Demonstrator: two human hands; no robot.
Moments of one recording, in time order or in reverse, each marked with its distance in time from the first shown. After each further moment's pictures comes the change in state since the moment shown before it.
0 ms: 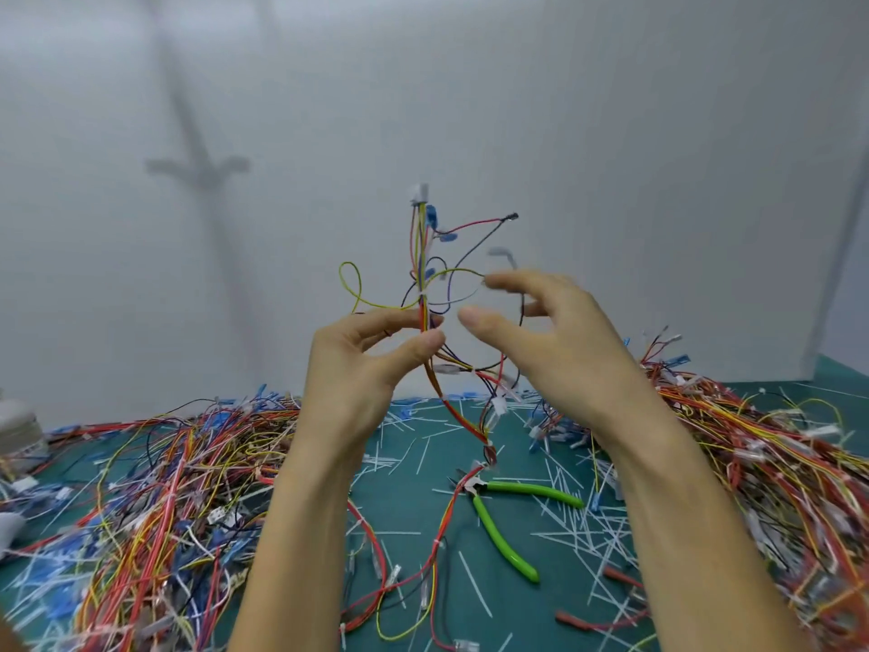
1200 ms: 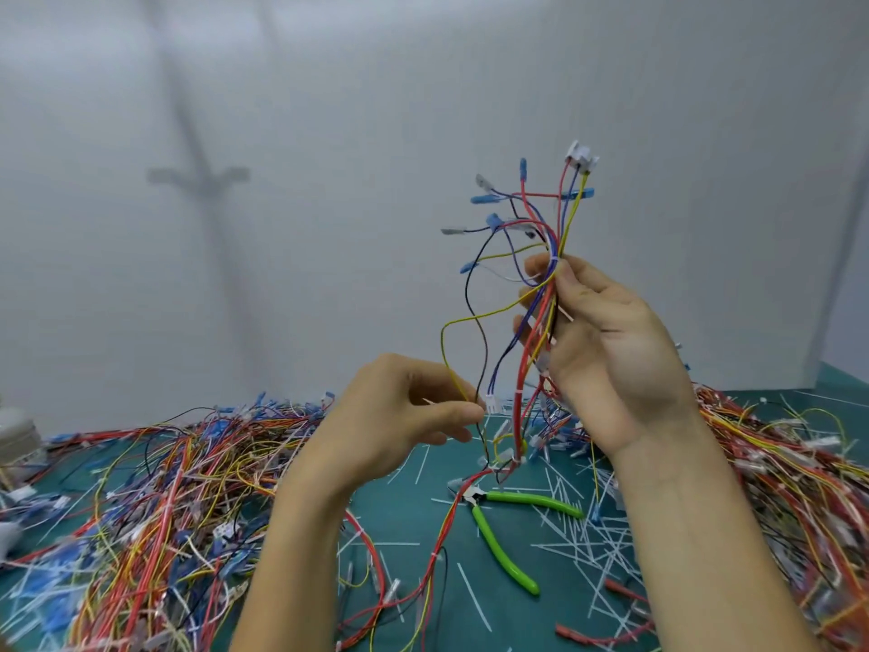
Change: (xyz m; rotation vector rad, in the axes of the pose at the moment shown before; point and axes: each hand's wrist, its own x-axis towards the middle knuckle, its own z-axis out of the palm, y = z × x) left_hand -0.005 -0.003 0.001 0.397 -0.498 -0.068; right_hand 0.006 0.006 -0.011 1.104 -0.026 0.067
